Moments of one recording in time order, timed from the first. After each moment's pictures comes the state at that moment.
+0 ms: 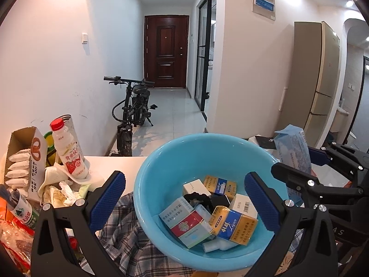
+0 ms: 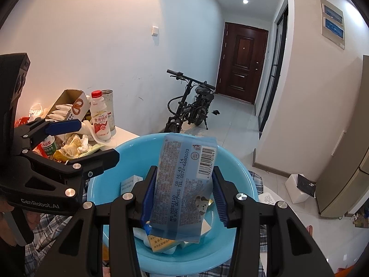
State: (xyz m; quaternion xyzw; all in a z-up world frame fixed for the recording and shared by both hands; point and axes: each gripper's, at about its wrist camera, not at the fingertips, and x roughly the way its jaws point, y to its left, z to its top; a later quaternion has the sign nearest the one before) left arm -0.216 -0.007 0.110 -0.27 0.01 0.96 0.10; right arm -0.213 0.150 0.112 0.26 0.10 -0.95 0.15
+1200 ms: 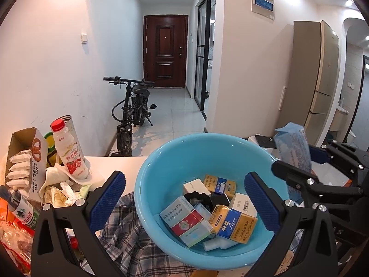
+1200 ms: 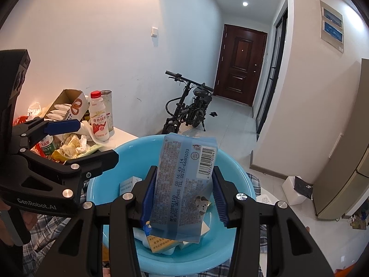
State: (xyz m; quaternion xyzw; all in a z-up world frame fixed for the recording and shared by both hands) left arm -0.214 -0.008 0.111 -0.27 0.01 0.96 0.10; right arm -0.210 0.147 0.115 0.26 0.10 -0.95 0.15
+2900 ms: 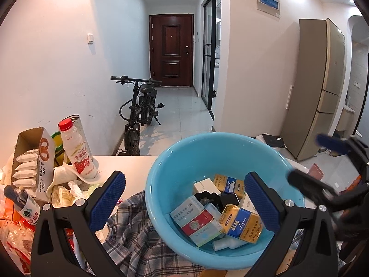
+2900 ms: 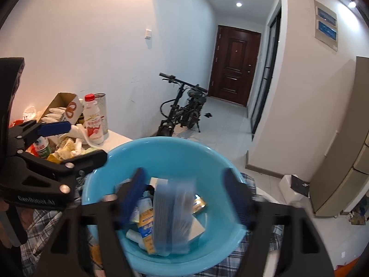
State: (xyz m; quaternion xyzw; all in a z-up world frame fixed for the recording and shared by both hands) left arm -0.219 -0.021 0.112 -0.28 0.01 0.96 0.08; right arm -0.211 0.149 0.111 0.25 0.09 -0.96 0.12
